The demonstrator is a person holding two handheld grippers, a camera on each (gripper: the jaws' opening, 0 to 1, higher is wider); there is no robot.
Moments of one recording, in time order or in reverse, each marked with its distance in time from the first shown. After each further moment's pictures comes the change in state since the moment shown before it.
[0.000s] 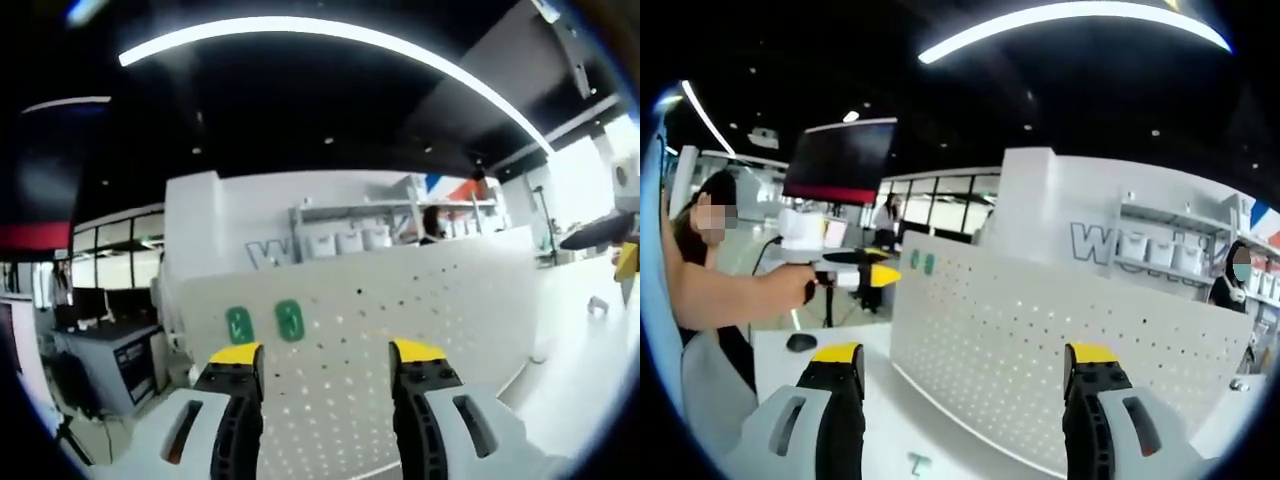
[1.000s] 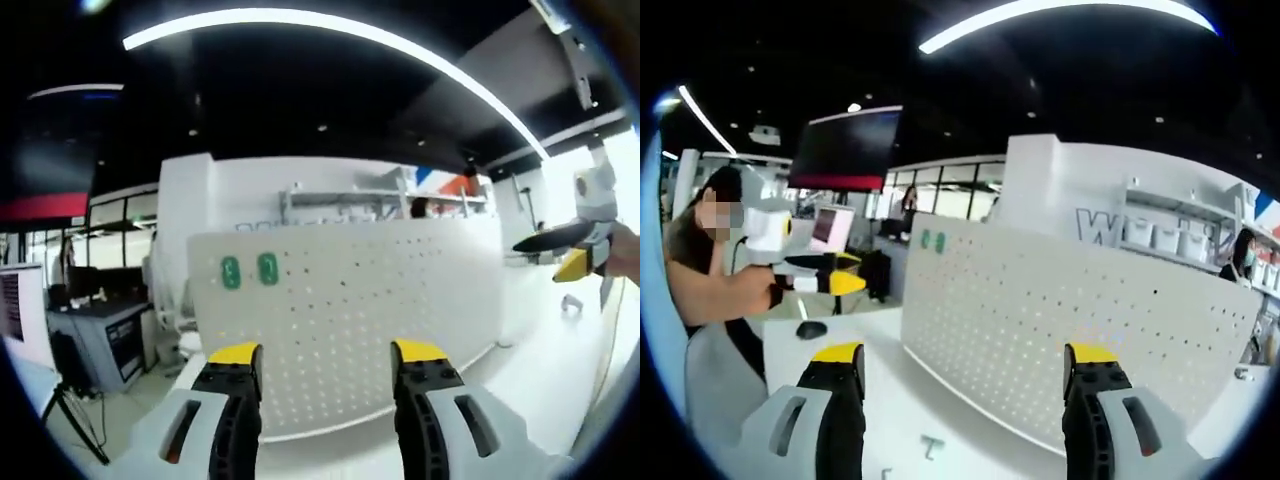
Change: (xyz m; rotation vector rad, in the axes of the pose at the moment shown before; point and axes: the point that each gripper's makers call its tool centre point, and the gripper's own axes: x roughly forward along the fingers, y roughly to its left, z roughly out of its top) left arm -0.079 -0.036 -0.035 -0.046 0.066 -0.043; right arm -0.009 0.016 -0.031 0.020 0.056 0.030
